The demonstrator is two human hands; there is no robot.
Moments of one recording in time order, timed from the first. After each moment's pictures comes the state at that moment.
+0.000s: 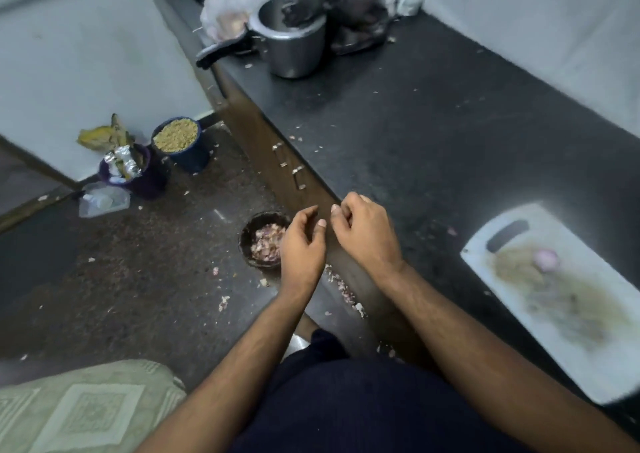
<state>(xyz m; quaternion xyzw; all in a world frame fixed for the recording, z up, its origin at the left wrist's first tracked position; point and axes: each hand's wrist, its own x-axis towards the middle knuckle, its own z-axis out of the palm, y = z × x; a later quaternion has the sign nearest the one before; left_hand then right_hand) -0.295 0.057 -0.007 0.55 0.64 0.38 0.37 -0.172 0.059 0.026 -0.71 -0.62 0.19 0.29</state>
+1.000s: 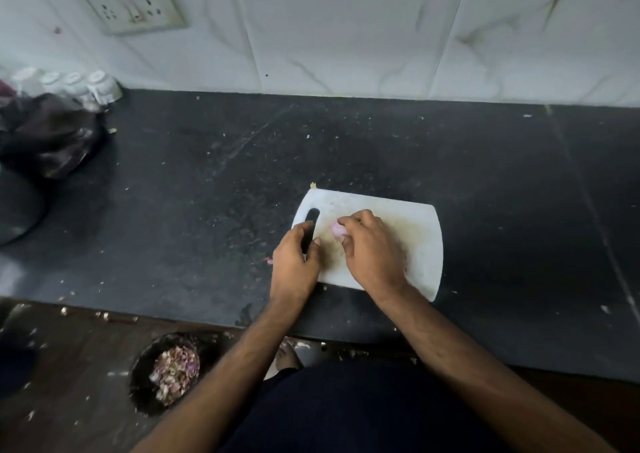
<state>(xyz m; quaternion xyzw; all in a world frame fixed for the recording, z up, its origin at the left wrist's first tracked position) -0.051 0.026 0.002 0.81 0.34 0.17 0.44 0.048 -0.088 0.012 -0.90 -0.34 0.04 0.25</state>
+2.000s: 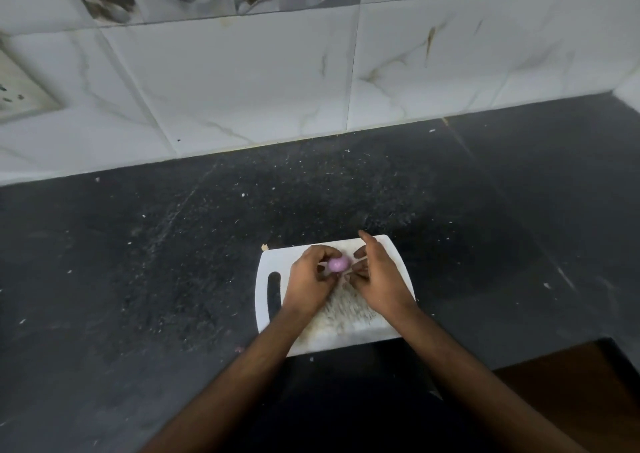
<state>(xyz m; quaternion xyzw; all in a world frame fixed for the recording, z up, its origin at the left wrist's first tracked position) 0.063 0.043 -0.023 0.84 0.09 0.04 0.53 0.104 -0.120 -0.018 -0.89 -0.14 0.11 0.41</state>
